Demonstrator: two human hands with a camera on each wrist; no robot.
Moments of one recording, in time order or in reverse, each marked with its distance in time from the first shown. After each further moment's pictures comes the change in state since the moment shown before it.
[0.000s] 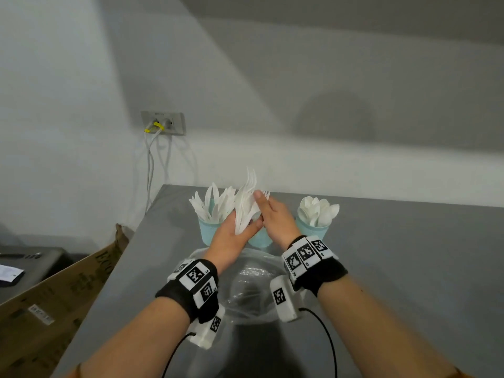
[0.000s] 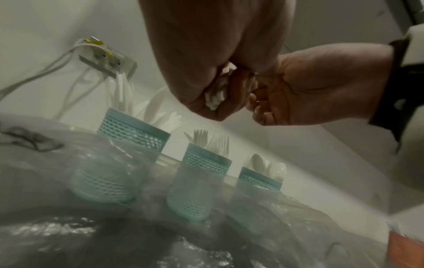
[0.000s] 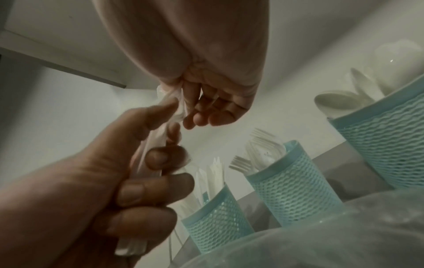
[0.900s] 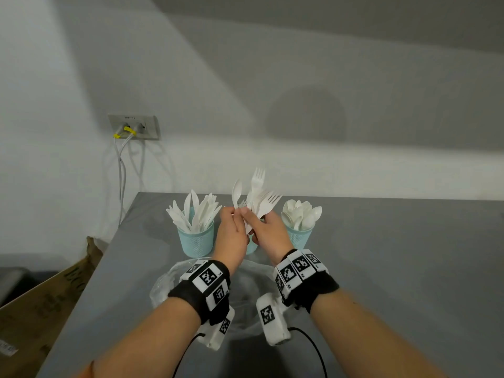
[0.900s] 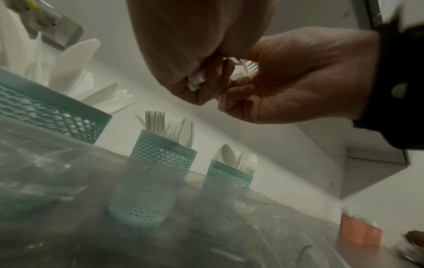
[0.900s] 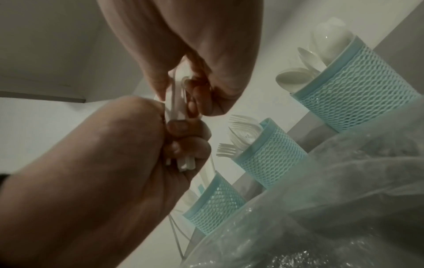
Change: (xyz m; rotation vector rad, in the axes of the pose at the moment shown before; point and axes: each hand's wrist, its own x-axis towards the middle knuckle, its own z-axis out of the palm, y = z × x) left_hand 0.034 -0.005 0.041 -0.092 0.141 -0.096; right_hand -0.008 0.015 -0.009 0.280 0.087 0.078
